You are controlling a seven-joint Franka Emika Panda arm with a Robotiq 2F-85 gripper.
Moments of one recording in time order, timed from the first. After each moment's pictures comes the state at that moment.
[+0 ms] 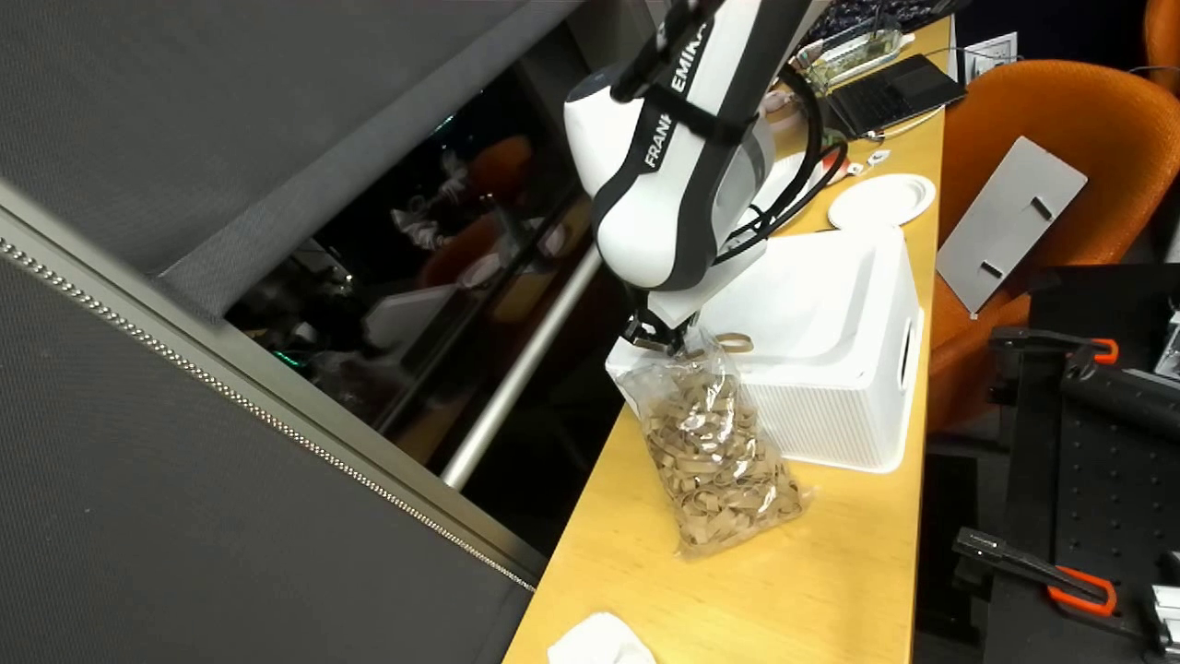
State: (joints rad) arm 0.08 0.47 -0.02 -1.93 0.07 2.63 0.30
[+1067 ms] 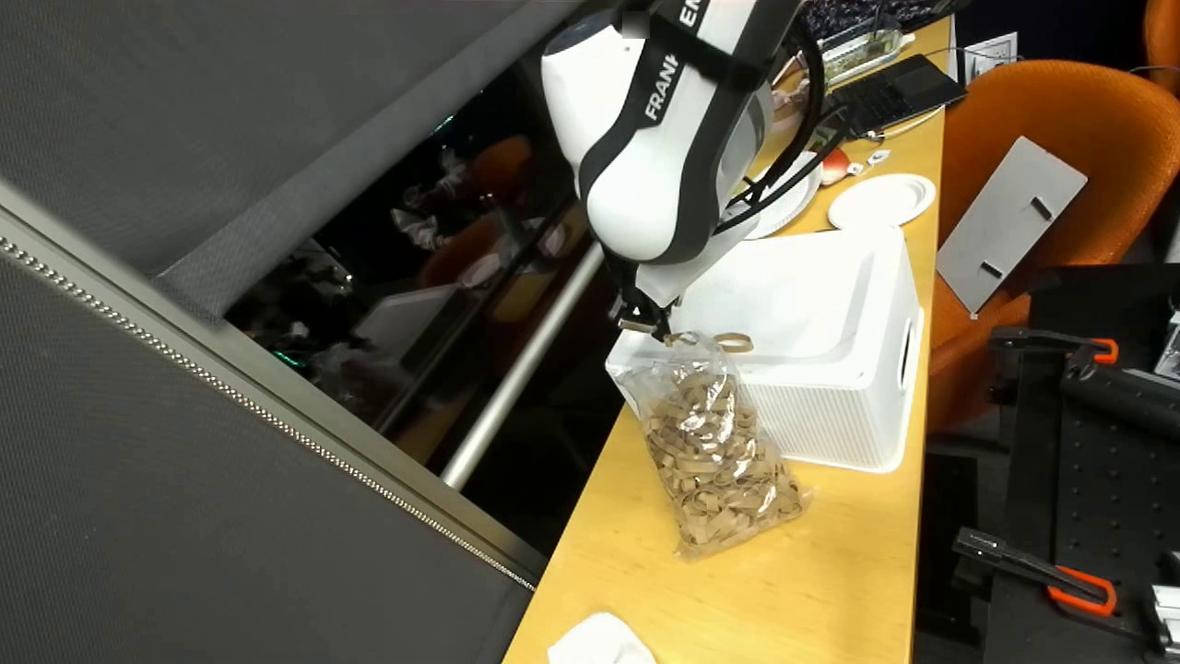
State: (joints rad) arm 0.11 0.38 -0.03 -1.98 0.02 2.63 0.31
